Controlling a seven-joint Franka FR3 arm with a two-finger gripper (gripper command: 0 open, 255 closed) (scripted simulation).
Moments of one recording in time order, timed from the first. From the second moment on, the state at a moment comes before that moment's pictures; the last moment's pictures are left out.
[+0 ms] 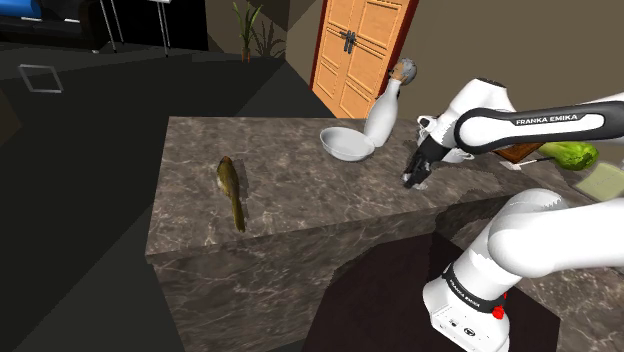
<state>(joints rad) -0.03 -0.84 -0.57 -2.97 -0.40 2.32 -0.73</state>
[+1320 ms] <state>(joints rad) -0.05 -1.20 -0.55 -2.92 -0.44 1.99 -1.01</state>
